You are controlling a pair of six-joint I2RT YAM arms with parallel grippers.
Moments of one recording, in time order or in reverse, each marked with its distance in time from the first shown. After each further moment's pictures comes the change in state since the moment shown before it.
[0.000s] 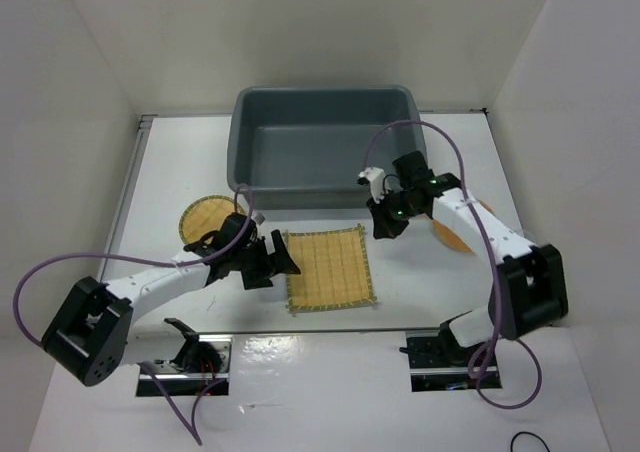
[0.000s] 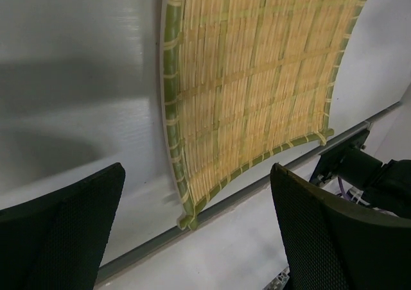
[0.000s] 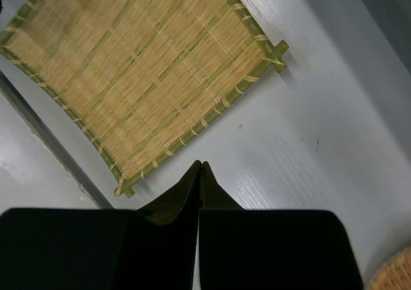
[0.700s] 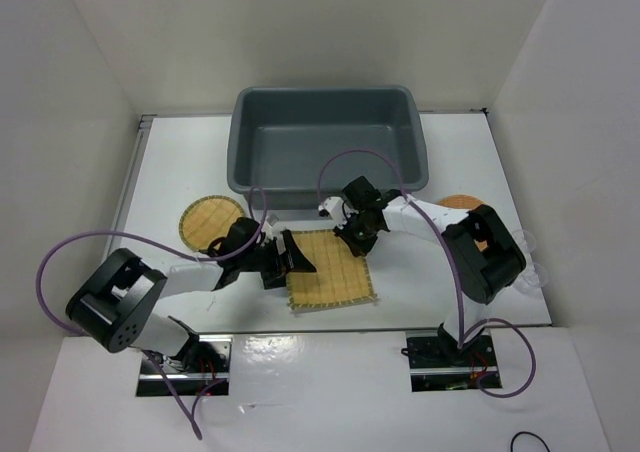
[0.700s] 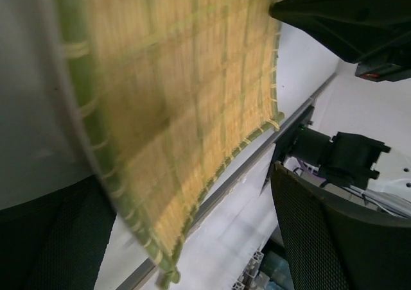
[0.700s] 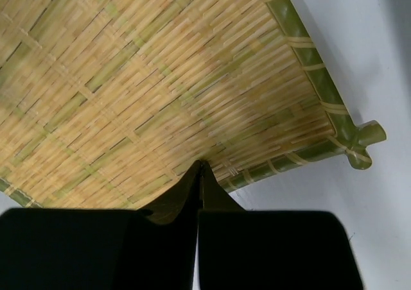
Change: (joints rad) left arm -0.015 0.219 -0.107 0.505 0.187 -0.109; right arm 0.263 0.328 -0.049 0.245 0.233 0.006
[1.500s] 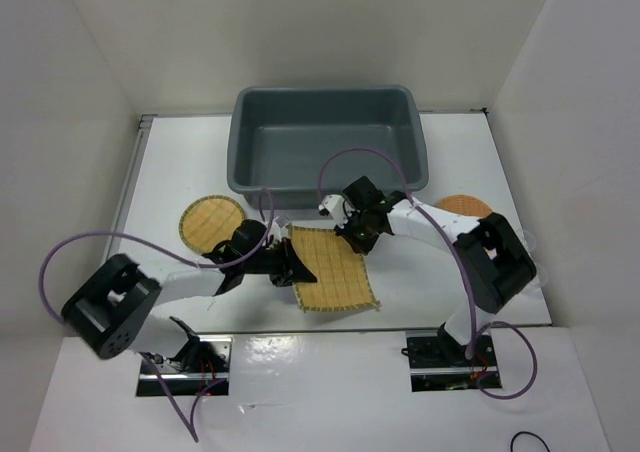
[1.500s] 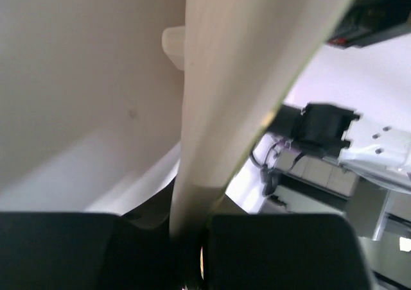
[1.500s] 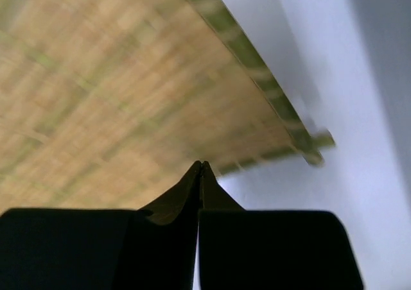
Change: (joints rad) left arm -0.069 0.023 -0.024 0.188 0.073 -0.105; right arm 0.020 -0.053 -0.003 0.027 0.038 -0.004
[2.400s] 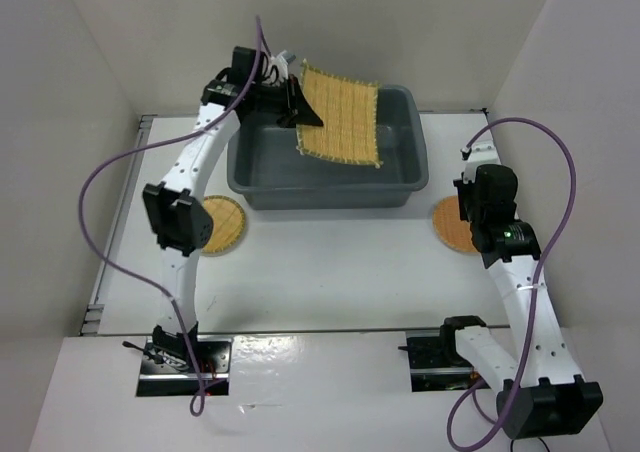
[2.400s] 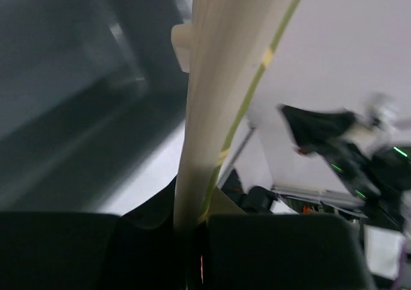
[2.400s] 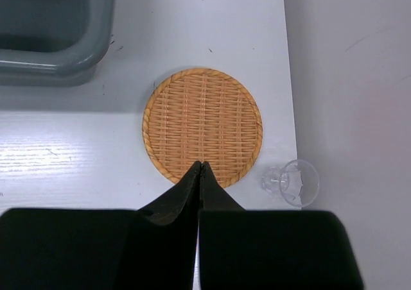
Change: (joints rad) left arm 0.309 0.628 1.907 -1.220 0.224 0.497; right arm -0.571 -0.785 -0.077 -0.079 0.454 0.180
